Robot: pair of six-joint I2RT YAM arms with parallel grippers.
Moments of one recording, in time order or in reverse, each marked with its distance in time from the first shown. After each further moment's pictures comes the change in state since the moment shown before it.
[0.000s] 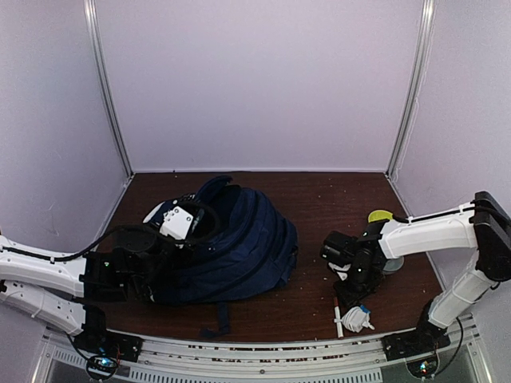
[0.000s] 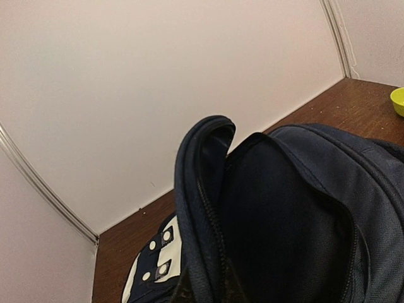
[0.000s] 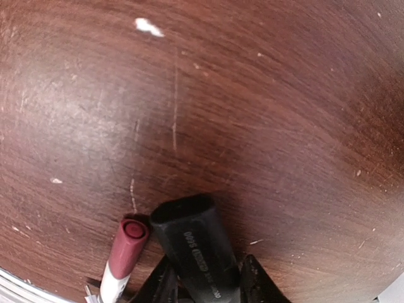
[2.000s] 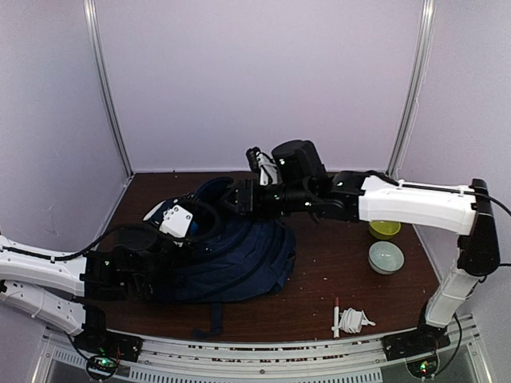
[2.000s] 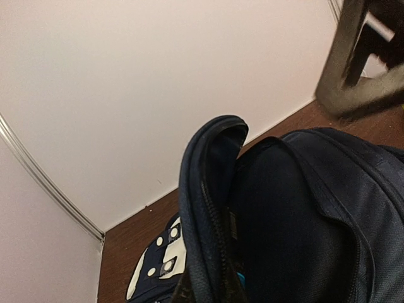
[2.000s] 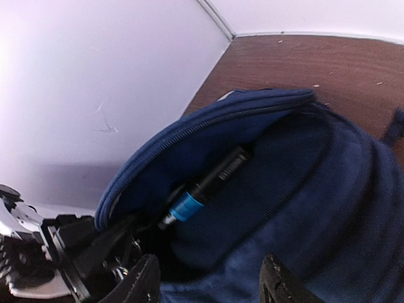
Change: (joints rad) left arm 0.011 0.003 0.004 -0.001 -0.015 0.003; right arm 0.137 0.171 0.647 0.717 -0.172 0.287
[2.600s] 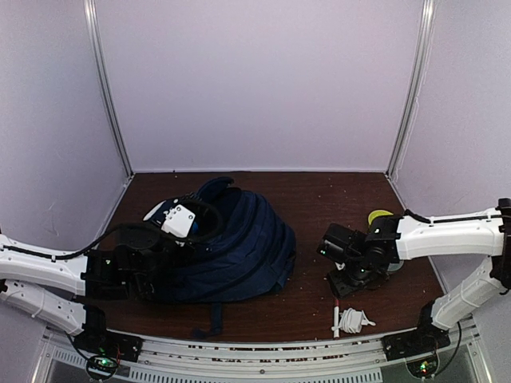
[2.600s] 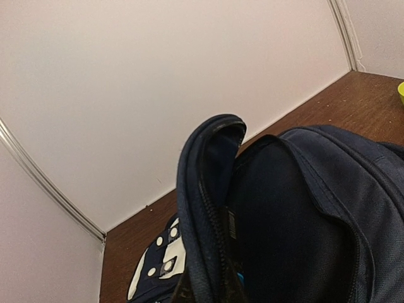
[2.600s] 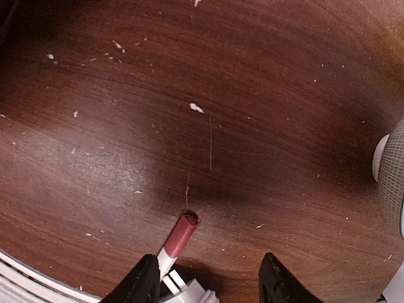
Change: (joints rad) left arm 0.000 0.013 0.015 -0.021 0.000 -0.003; right arm 0.006 -0.303 -0.562 -0.751 0.322 -0.114
